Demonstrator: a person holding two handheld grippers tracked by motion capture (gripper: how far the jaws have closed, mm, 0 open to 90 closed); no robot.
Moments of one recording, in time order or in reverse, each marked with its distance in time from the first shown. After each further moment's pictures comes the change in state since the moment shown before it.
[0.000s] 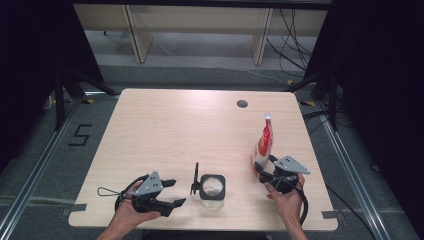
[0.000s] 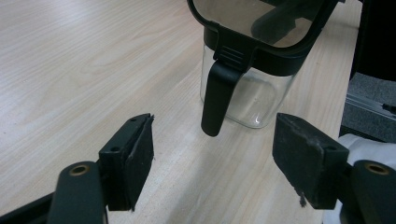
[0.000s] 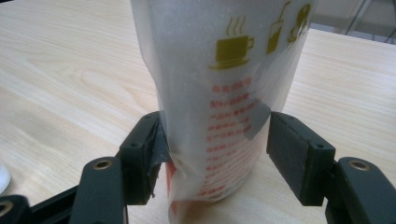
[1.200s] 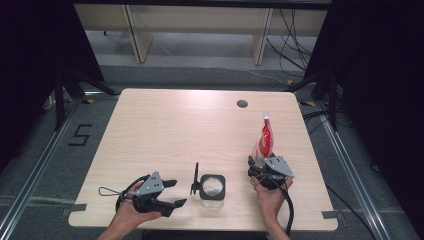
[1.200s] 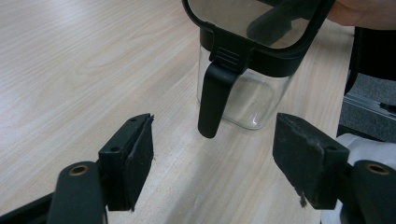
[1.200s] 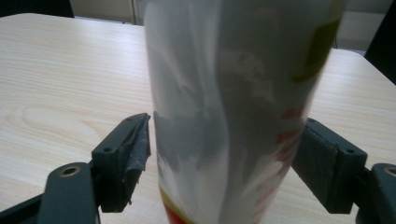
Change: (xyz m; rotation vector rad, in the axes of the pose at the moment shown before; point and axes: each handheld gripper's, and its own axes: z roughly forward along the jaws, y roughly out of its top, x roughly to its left) left arm -0.001 0.001 0.002 0.005 -0.009 0.004; right arm 0.026 -0.008 0.035 -0.115 -0.251 0.086
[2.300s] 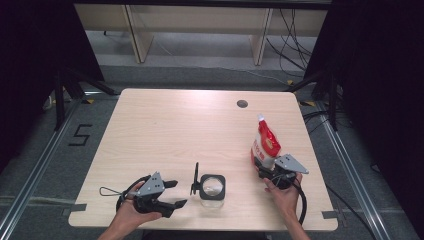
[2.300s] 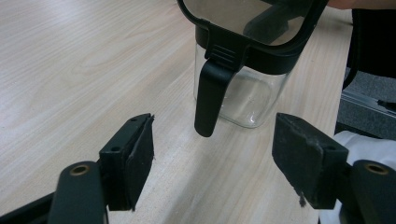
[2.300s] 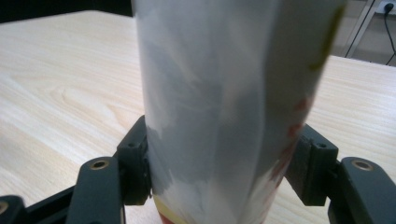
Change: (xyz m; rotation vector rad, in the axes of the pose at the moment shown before) left arm -0.001 -0.001 0.002 0.001 -0.008 0.008; right arm -0.041 -0.004 0.003 -0.039 0.245 -0.081
